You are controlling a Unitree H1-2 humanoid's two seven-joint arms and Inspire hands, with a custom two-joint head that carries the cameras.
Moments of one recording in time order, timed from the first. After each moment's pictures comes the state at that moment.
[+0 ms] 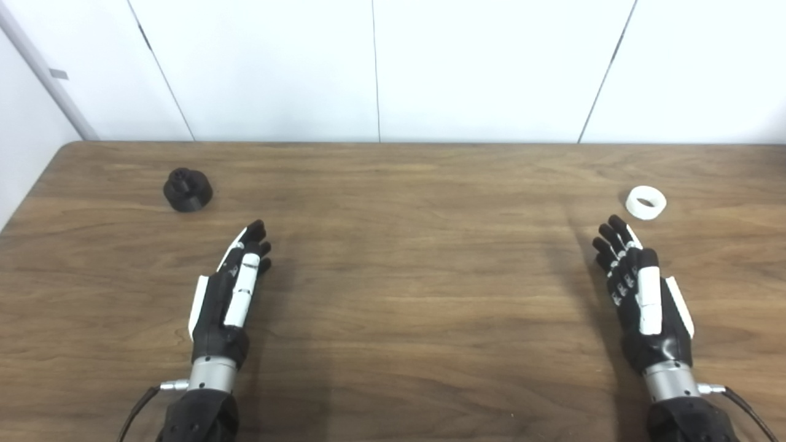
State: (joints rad) left arm 0.12 0.04 0.12 -0.28 -0.09 0.17 0.00; right arm 0.07 -0.12 -0.11 -0.15 0.13 0.02 0.07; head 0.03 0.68
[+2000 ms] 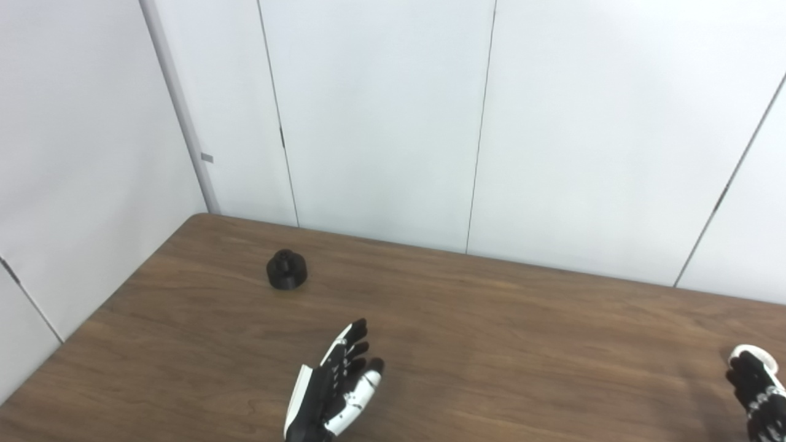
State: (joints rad) left arm 0.15 0.00 0.02 -0.21 0.19 -0.02 0.08; right arm 0.00 -0.24 -0.14 0.05 0.17 -0.26 0.20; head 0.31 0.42
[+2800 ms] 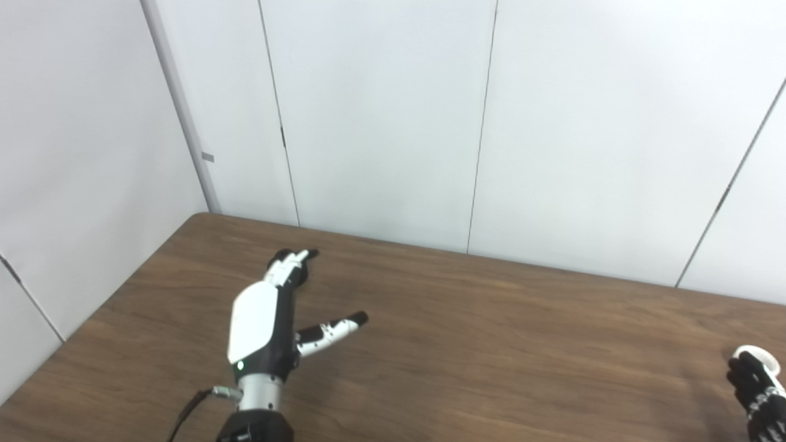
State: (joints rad) left arm -0.05 0.13 0.07 -0.35 0.80 0.31 0.15; right arm 0.00 -0.24 -0.15 0.05 0.16 -0.23 0.18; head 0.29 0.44
